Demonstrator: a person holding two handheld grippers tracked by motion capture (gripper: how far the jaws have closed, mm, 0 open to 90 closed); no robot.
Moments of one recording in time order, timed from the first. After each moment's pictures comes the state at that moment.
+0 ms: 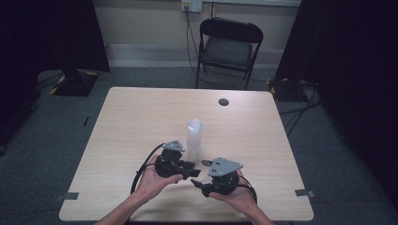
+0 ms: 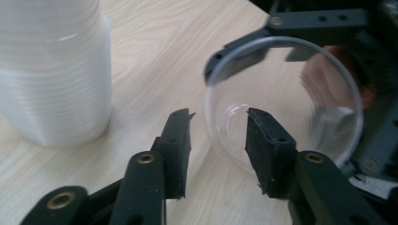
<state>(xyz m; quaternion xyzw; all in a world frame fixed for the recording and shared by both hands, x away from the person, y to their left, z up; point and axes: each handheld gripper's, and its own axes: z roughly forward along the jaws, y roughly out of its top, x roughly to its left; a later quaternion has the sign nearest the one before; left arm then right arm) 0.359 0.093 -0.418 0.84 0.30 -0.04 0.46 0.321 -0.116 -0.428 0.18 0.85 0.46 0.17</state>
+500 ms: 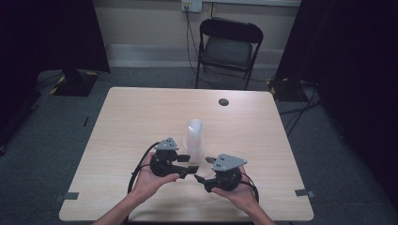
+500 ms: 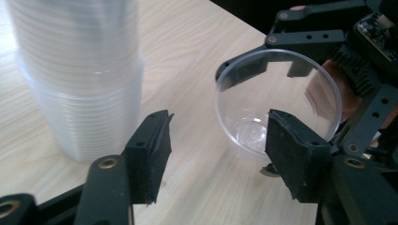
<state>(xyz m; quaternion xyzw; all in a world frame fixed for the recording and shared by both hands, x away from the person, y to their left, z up) 0.359 0.107 -0.414 0.81 0.31 0.01 0.49 0.330 -0.125 -0.429 0.22 0.84 0.46 0.17</state>
